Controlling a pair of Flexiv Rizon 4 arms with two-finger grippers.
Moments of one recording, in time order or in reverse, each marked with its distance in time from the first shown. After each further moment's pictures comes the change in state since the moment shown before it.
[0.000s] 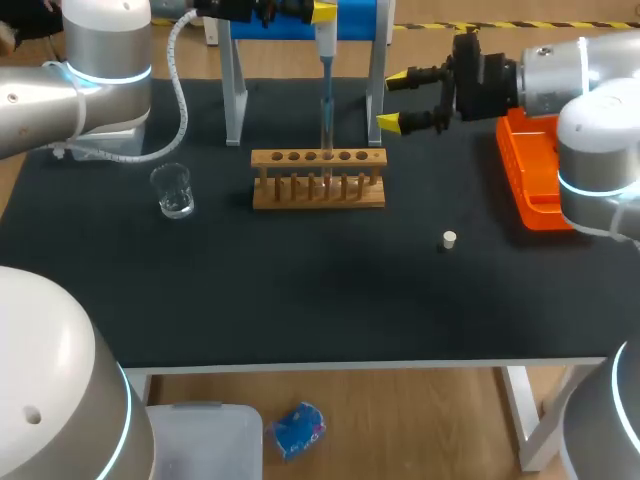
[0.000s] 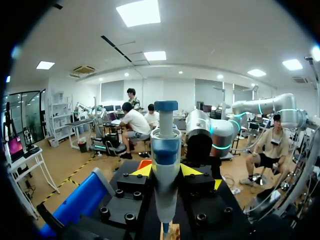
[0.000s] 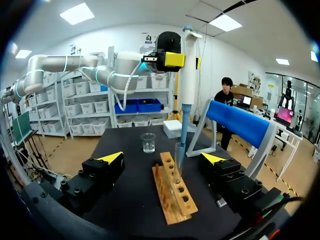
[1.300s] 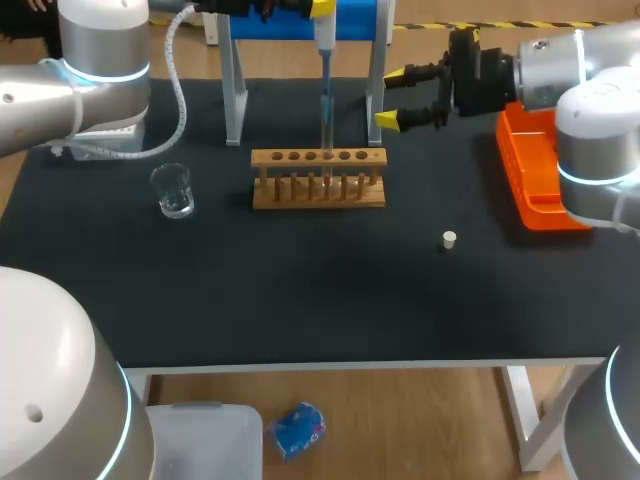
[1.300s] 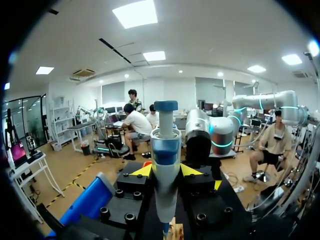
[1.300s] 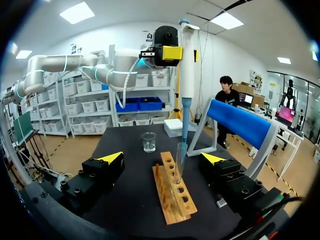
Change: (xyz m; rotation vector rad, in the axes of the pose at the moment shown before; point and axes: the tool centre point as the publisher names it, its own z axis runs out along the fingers) left arm 0.002 -0.011 -0.005 -0.006 -0.023 0.040; right arm -0.003 0.003 0.001 0.010 0.009 0.002
